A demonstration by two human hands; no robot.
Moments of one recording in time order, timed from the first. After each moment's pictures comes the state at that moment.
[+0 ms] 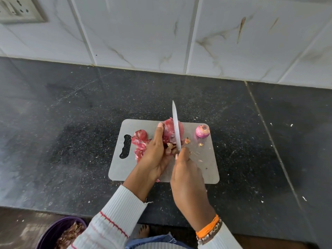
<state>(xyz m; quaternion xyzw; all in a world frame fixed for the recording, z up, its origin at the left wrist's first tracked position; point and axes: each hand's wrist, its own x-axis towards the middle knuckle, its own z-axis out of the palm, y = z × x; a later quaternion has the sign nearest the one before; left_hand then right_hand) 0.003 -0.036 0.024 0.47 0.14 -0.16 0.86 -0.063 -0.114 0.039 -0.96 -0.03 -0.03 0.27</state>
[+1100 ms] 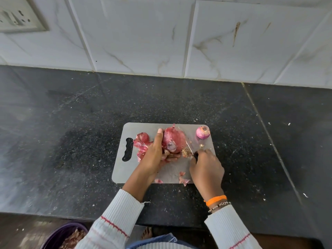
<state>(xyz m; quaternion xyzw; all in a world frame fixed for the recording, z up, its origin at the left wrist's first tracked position) -0.002 -0.019 0.012 0.63 0.10 -0.15 0.76 -0.023 -0.151 -0.004 -0.98 0.12 -0.02 0.16</state>
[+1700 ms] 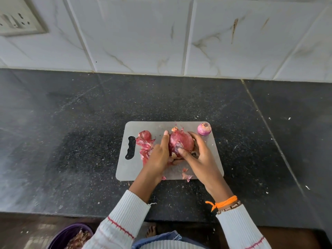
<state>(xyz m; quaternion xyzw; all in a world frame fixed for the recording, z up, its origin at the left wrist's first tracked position) -0.014 -0.020 0.010 0.66 0.08 -0.16 0.73 -0.032 -0.147 0.006 -0.78 -0.03 0.02 0.62</state>
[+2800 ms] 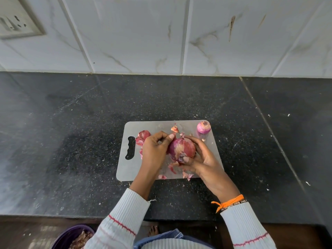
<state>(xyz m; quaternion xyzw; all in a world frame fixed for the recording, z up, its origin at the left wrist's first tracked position) -0.001 -0.014 0.004 0.73 0.07 0.01 0.68 -0.035 -0.163 -0.010 -0.60 -0.02 0.13 0.79</state>
